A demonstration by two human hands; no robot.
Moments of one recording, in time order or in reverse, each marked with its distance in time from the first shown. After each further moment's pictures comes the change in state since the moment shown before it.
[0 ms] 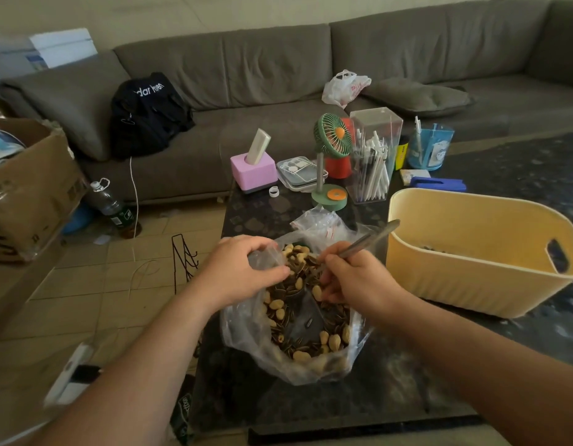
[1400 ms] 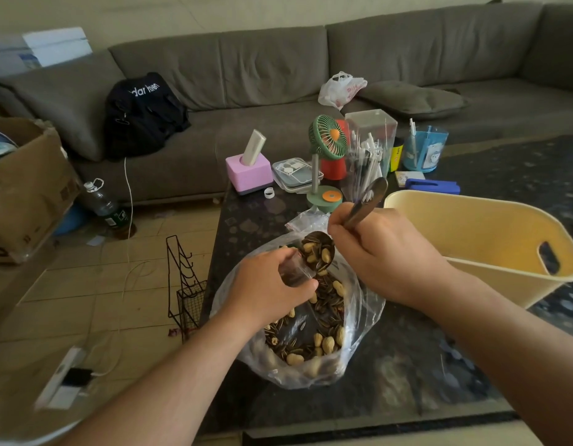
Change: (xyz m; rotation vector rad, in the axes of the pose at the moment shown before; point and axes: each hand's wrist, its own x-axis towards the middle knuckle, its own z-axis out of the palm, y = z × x) left_hand -0.009 0.041 0.050 -0.034 0.132 0.020; right_hand -0.023 -0.053 -0.044 -0.806 0.131 -0.734
